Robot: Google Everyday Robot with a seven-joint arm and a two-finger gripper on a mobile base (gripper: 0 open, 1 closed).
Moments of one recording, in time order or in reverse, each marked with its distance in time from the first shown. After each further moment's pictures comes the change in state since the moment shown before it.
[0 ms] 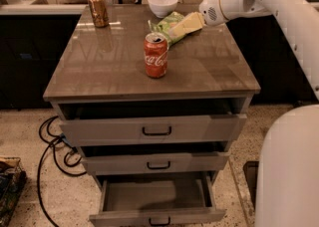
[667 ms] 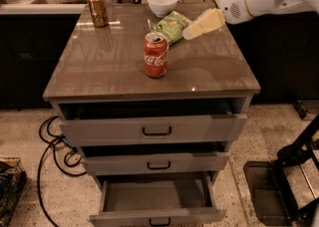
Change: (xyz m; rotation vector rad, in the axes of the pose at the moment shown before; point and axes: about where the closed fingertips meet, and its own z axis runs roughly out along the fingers) arm -0.001 0.033 -0.079 0.023 -0.008 -0.064
